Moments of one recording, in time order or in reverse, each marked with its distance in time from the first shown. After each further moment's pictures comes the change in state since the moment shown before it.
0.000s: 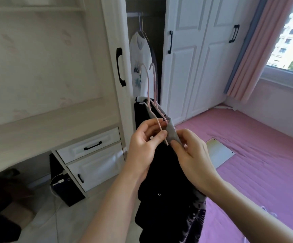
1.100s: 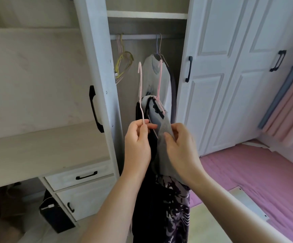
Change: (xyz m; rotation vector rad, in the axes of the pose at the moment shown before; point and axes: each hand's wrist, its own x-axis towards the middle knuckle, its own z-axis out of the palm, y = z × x) left_hand 0.238 -0.023 0.041 0.419 0.489 0.226; right_hand 0.266 0.087 0.019 0.149 -0.070 0.013
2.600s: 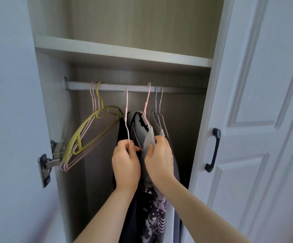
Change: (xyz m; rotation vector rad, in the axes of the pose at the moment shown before) left_hand 0.432 -0.135 0.155 0.304 0.339 0.350; right_hand 0.456 0.097 0.119 -0.154 0.073 -0.166
